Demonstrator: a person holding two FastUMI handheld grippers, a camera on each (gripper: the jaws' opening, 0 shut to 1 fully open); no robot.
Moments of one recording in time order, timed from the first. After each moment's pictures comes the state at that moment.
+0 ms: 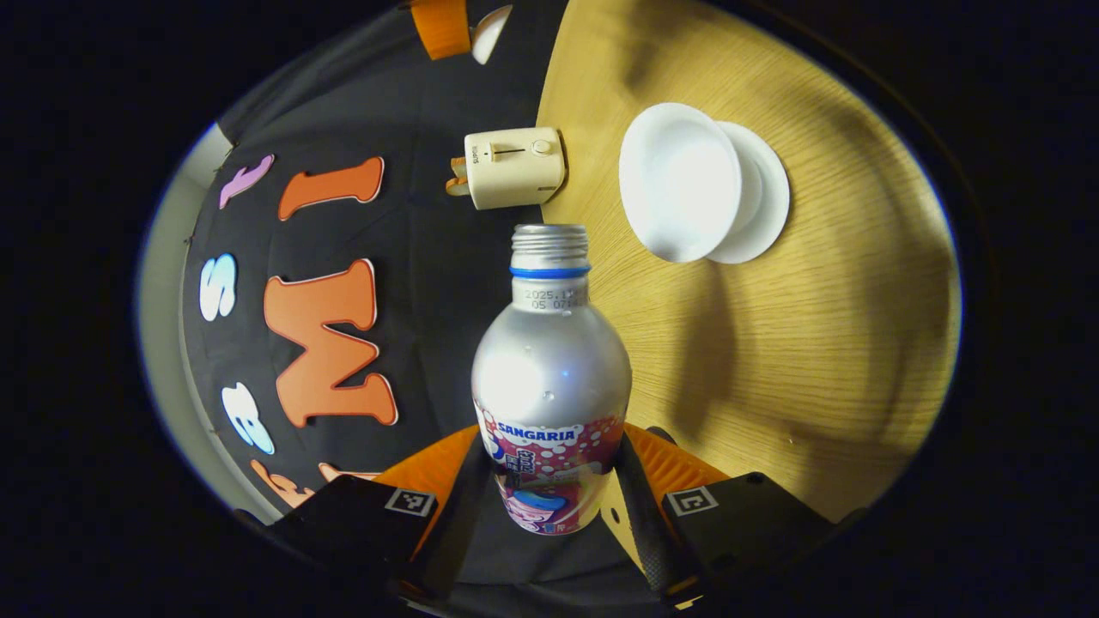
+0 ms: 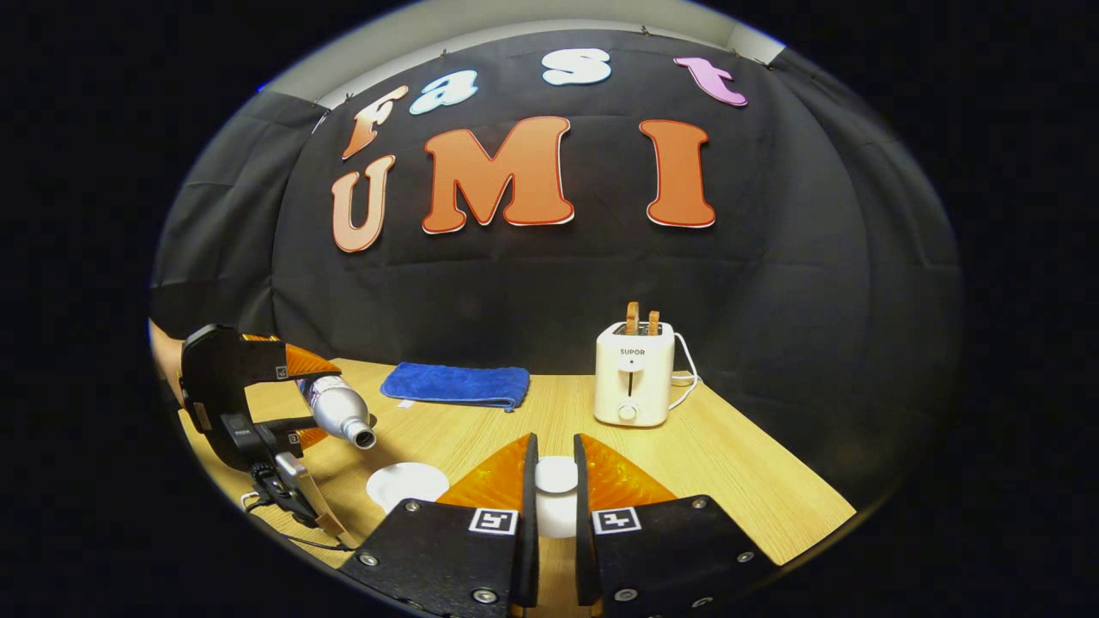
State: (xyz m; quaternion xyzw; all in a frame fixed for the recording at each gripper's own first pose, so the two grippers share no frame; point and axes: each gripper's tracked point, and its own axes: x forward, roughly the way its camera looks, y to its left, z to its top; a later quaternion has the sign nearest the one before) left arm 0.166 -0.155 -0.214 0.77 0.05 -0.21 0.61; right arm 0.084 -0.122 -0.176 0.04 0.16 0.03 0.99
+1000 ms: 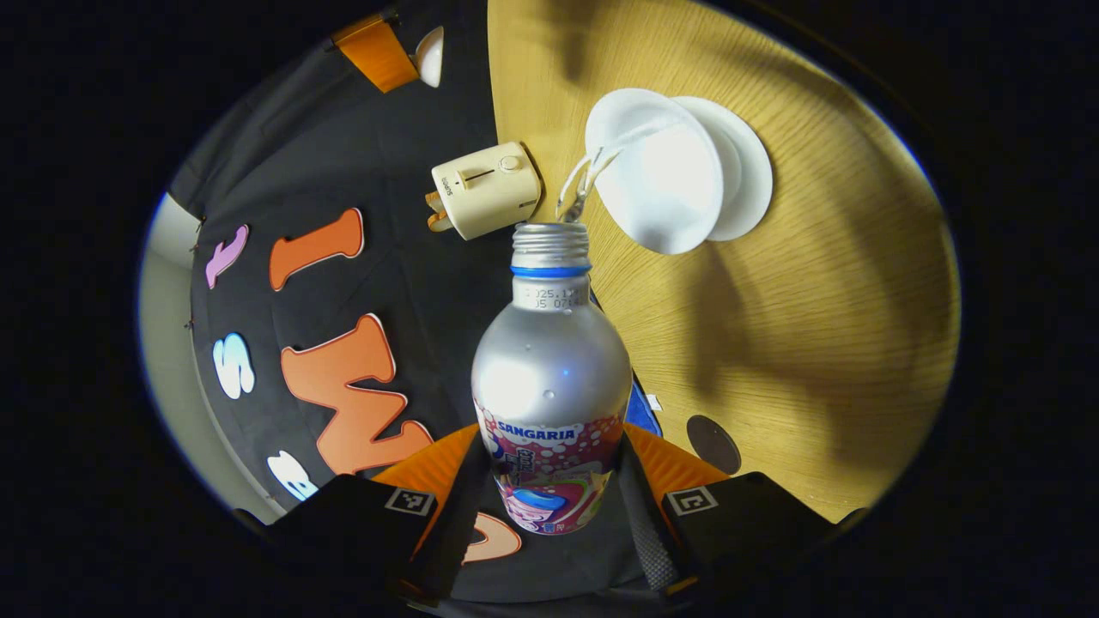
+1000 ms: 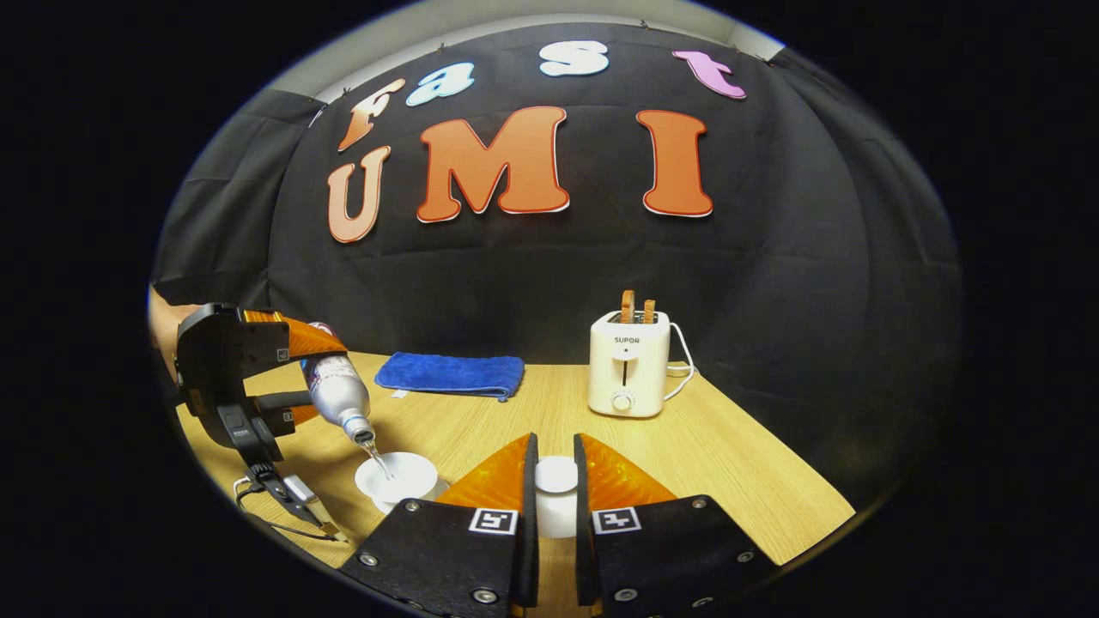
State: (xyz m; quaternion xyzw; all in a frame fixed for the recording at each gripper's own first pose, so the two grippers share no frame) left arm 0.181 -0.174 -0.200 0.83 0.00 -0.21 0.52; right arm 0.083 -0.128 -0.187 0.04 0.18 0.03 0.98
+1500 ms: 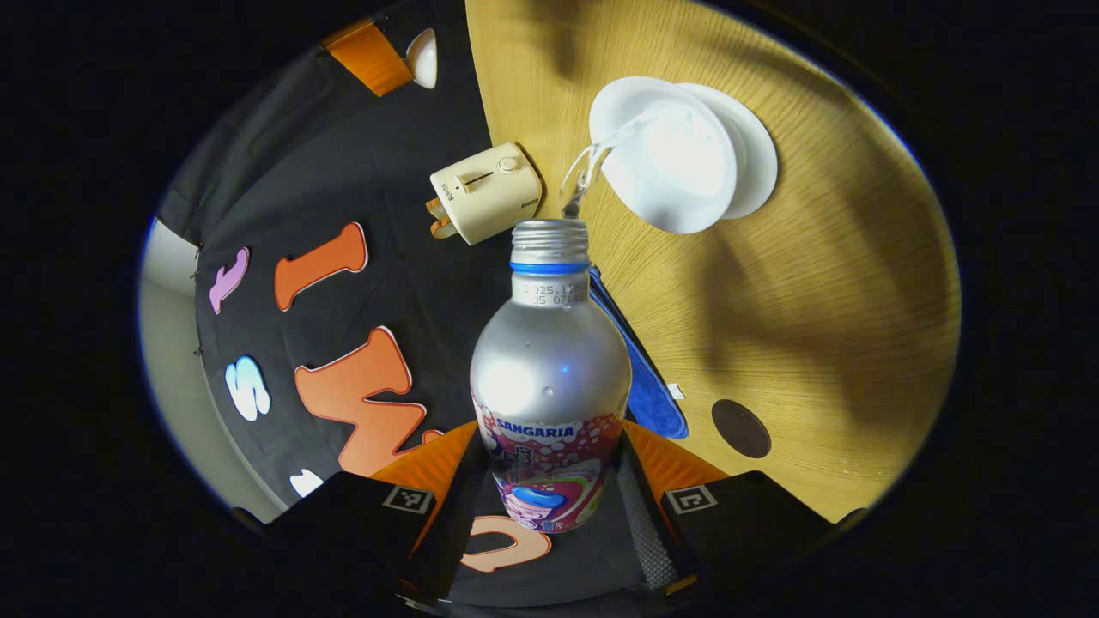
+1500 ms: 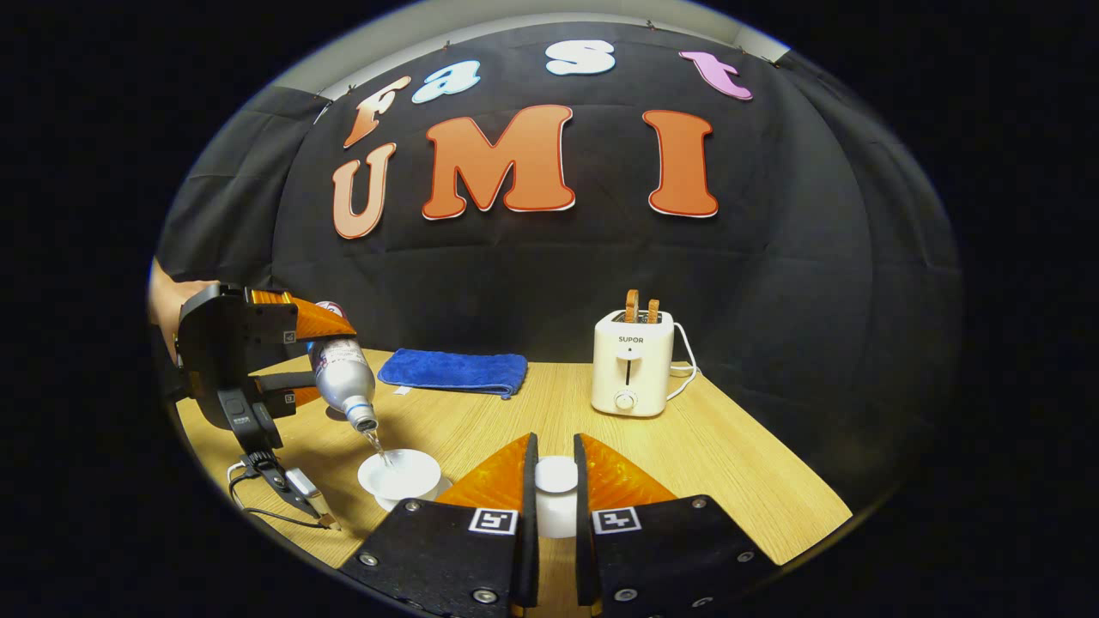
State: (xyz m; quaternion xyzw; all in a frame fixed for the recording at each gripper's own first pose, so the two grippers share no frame) left arm 0.187 -0.180 -0.181 0.85 -0.02 -0.21 0.49; right arm 0.082 -0.125 -0.184 0.03 0.18 0.04 0.98
